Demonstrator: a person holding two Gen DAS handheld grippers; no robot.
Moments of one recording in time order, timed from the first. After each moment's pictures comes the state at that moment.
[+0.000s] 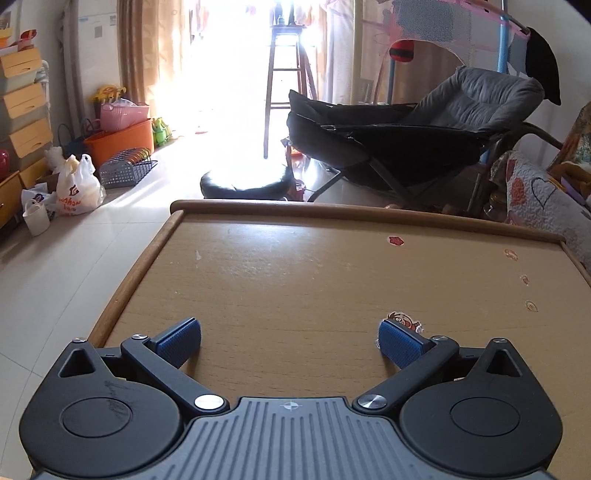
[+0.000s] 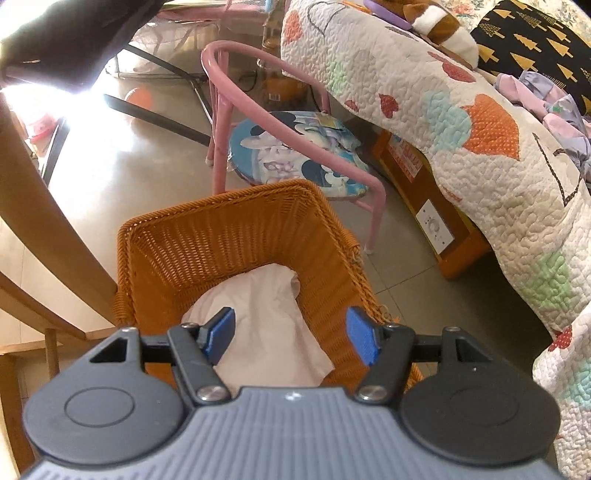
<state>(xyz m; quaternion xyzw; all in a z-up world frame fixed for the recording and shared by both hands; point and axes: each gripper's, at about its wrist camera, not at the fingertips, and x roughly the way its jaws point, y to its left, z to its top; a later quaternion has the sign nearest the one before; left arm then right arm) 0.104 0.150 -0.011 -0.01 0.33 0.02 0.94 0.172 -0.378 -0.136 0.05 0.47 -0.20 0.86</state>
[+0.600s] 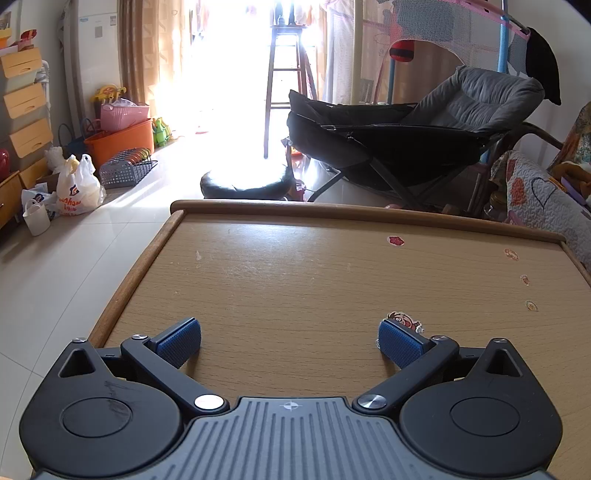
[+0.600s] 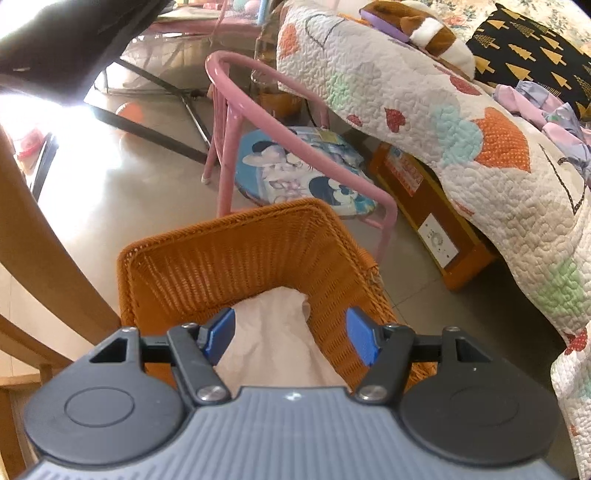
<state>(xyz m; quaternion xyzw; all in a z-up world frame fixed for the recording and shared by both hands) 0.107 0.149 -0.011 0.00 0.33 0.02 0.95 0.200 -0.353 -0.146 0.04 0.44 -0.23 0.87</state>
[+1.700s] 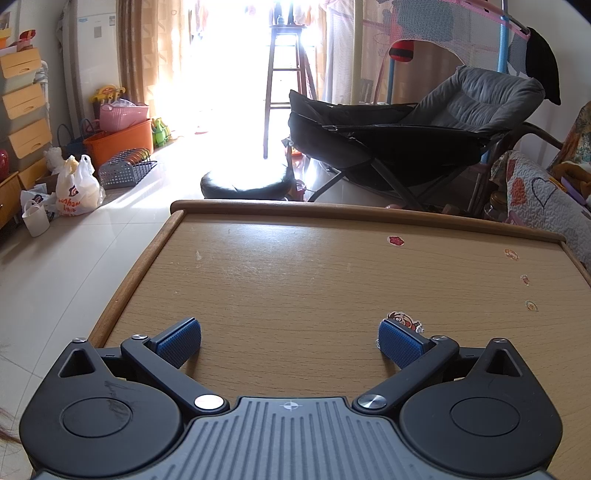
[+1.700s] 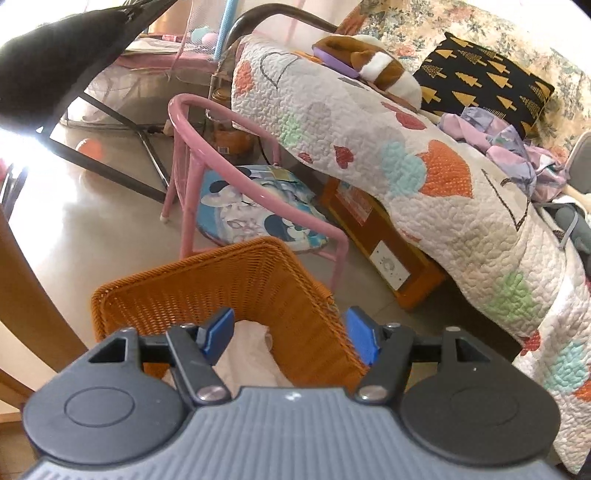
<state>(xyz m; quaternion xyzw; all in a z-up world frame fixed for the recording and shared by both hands) 0.105 0.143 -0.021 0.00 0.33 0.01 0.94 0.196 -0.340 -0.126 0.01 0.39 -0.32 0.86</state>
